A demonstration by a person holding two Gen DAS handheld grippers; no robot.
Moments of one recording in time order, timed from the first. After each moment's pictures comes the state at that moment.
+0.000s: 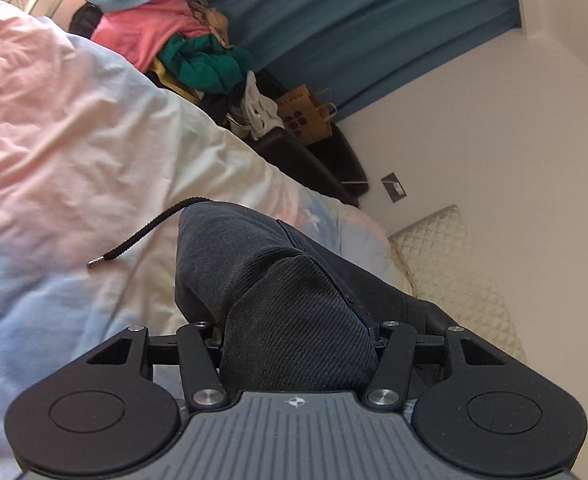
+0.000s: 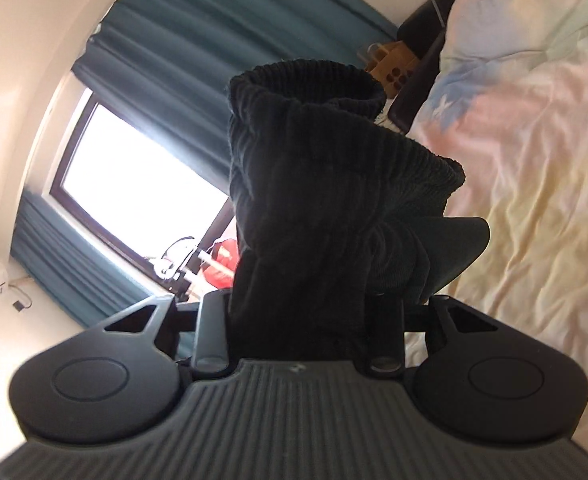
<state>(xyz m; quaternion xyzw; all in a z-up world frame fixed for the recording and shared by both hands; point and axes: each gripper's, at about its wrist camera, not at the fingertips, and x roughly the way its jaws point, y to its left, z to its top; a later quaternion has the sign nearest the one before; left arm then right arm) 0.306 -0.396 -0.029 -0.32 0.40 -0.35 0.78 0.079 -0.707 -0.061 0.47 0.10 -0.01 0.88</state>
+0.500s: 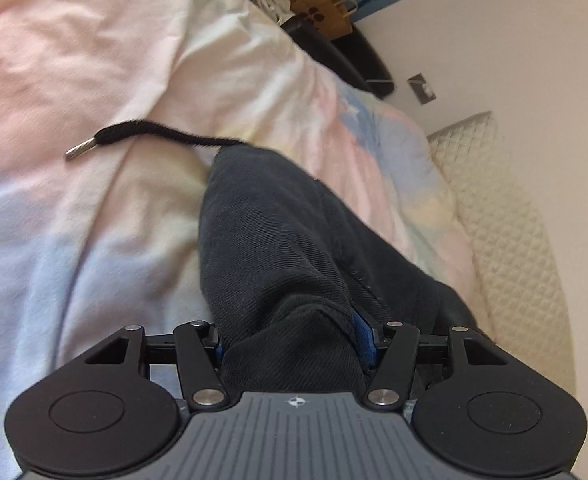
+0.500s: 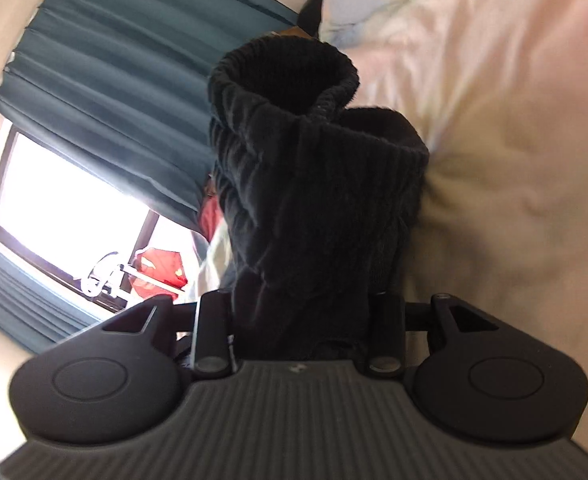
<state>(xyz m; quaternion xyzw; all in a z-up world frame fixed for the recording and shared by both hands) 0.343 -0.452 -0.168 -0.23 0.51 -0.38 0.74 0.064 -0.735 -0.207 0.51 0.16 -0.09 0.84</state>
